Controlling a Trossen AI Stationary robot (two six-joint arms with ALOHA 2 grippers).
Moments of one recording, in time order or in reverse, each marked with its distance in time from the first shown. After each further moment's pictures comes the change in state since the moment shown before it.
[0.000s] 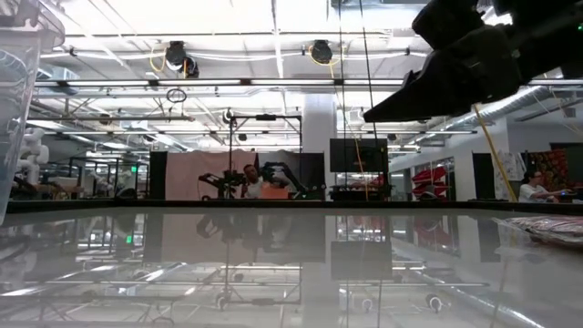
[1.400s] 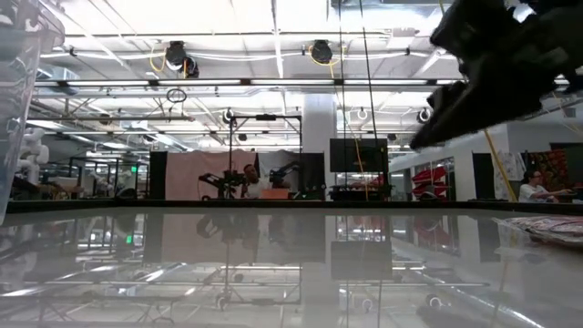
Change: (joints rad) left arm -0.324 0.167 0.000 -0.022 -0.018 -0.318; right arm 0.095 -0.077 0.069 -0.414 -0.088 0.251
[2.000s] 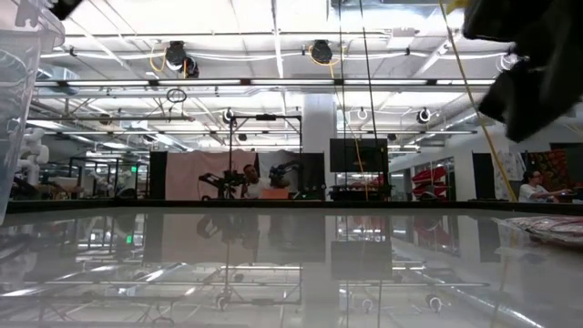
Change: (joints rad) left arm 0.274 -0.101 0.061 -0.044 -0.429 0.915; right arm 0.102 -0.043 0.138 -0.336 -0.293 0.450
